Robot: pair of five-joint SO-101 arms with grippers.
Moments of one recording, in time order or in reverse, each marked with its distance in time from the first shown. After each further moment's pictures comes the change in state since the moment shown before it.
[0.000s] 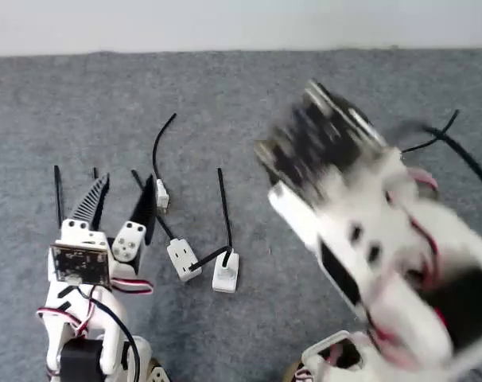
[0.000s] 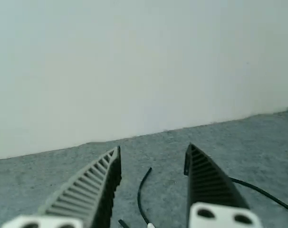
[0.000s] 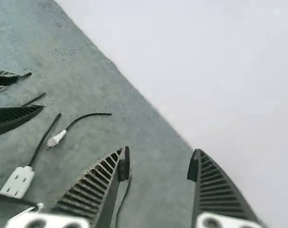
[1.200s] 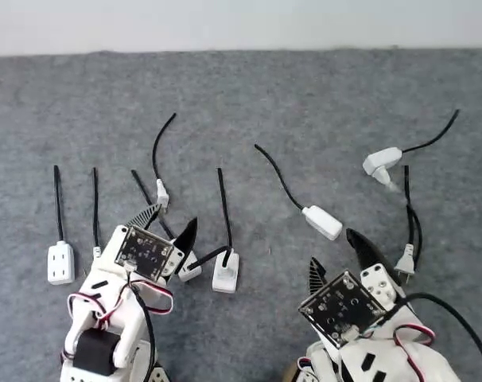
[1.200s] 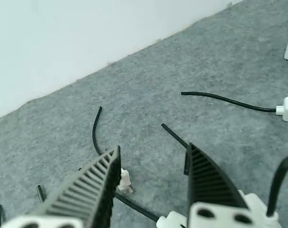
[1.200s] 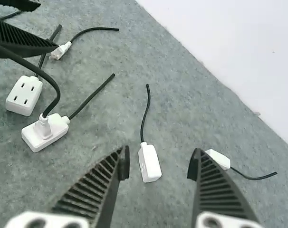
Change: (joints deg) left arm 10.9 0.0 7.8 10.7 -9.9; right arm 9.2 -60.4 73.8 -6.2 1.4
